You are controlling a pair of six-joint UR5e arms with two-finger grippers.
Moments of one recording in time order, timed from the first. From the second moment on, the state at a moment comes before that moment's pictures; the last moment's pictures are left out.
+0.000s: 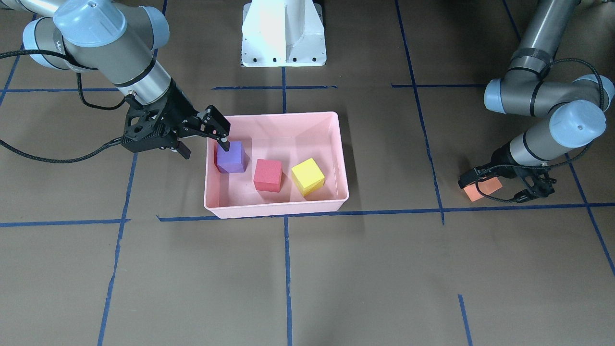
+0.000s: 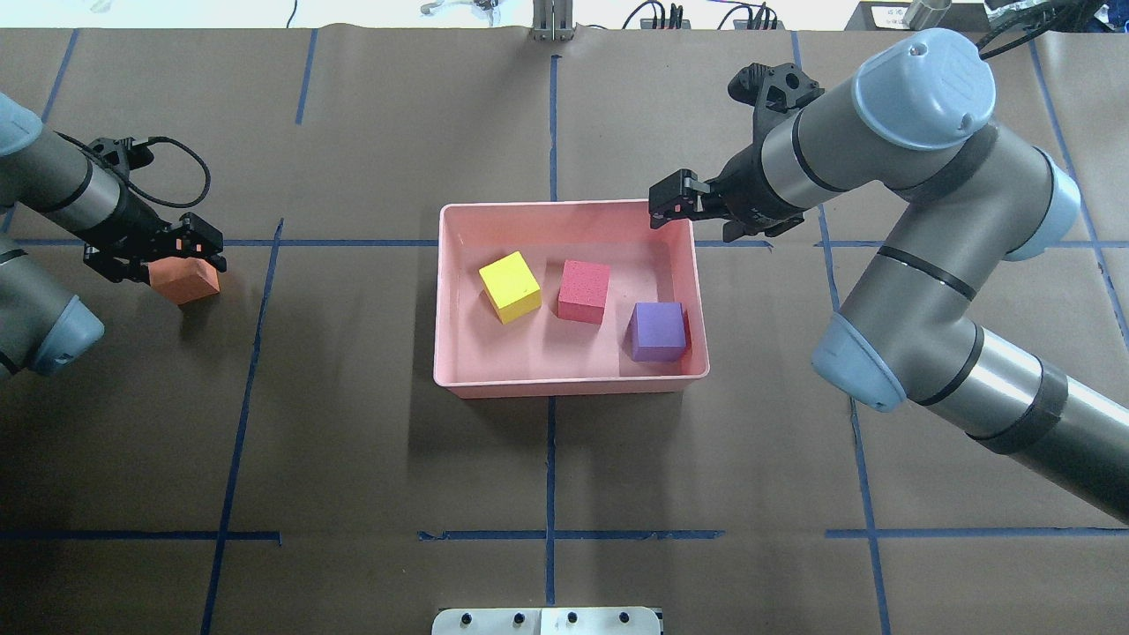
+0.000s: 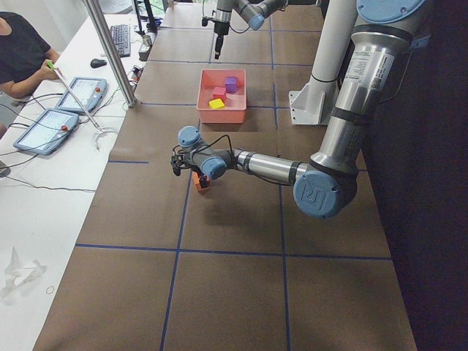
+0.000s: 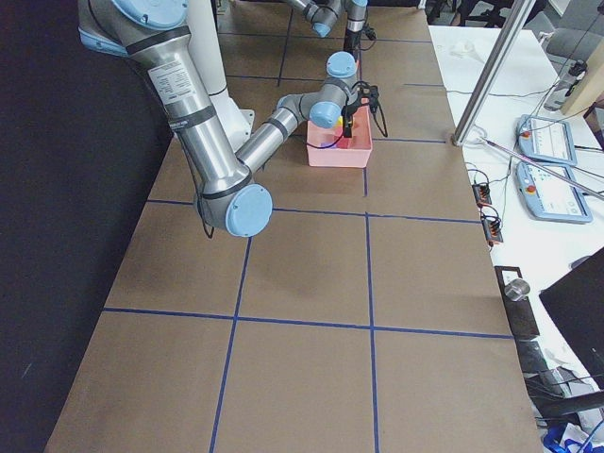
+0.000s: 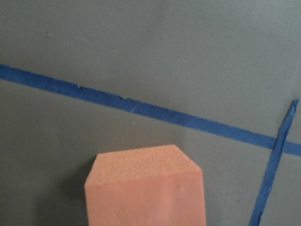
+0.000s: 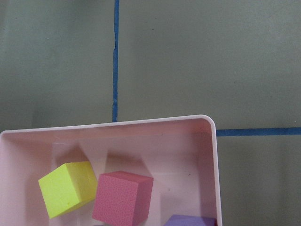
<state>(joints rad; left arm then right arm) -0.97 -1.84 -1.40 -2.08 -2.31 -1.08 0.77 -1.08 1.80 -1.25 2.07 1.22</state>
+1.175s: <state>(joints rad) -0.86 -2.14 -1.58 -2.08 -2.30 -1.44 0.87 -1.31 1.94 -1.24 2.07 1.17</state>
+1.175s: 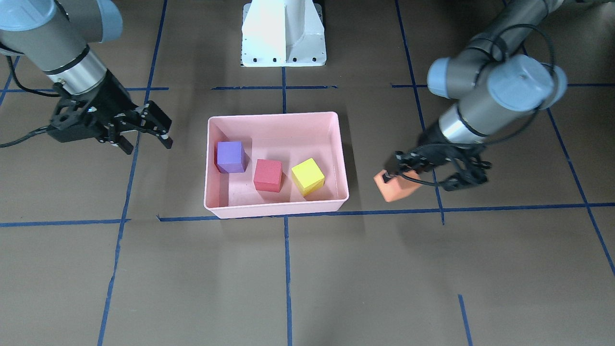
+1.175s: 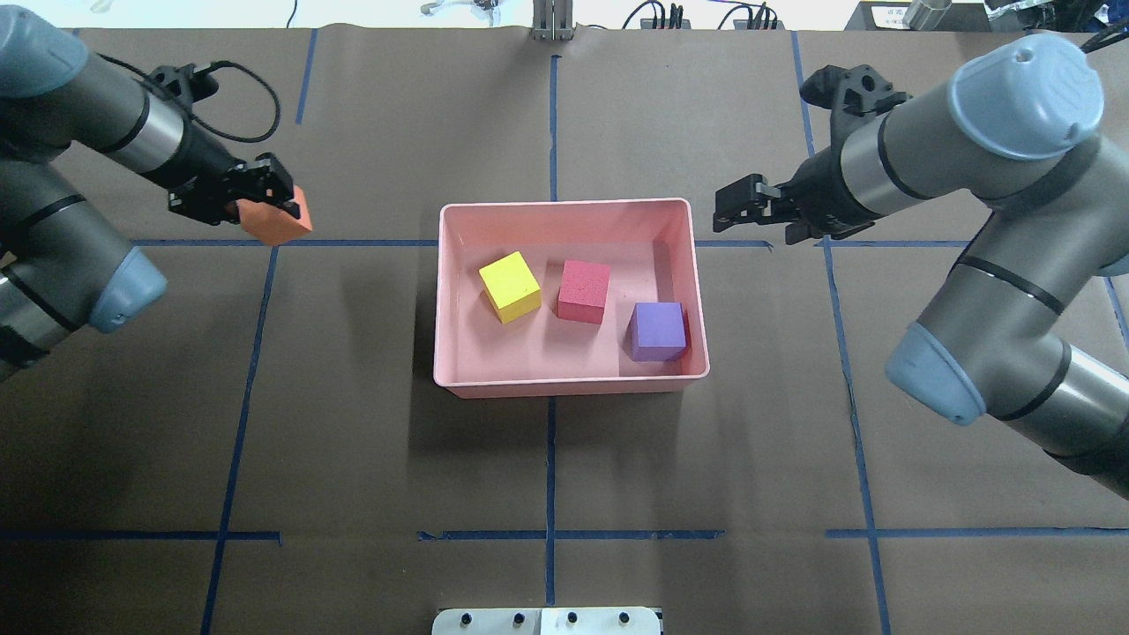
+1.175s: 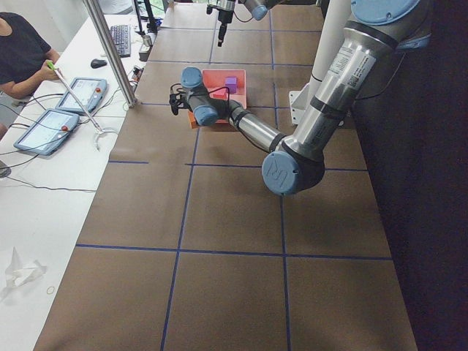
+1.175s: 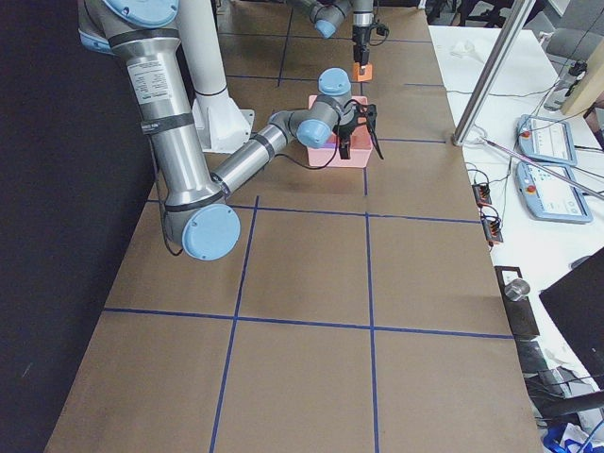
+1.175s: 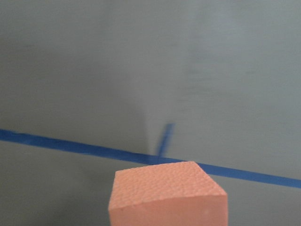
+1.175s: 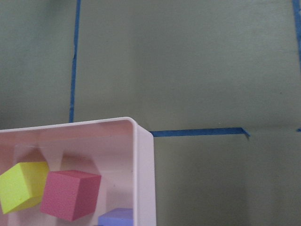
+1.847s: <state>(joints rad) -0.62 -2.25 -1.61 -2.08 -2.13 -1.60 0.87 -1.34 1.93 -1.24 2.04 1.17</state>
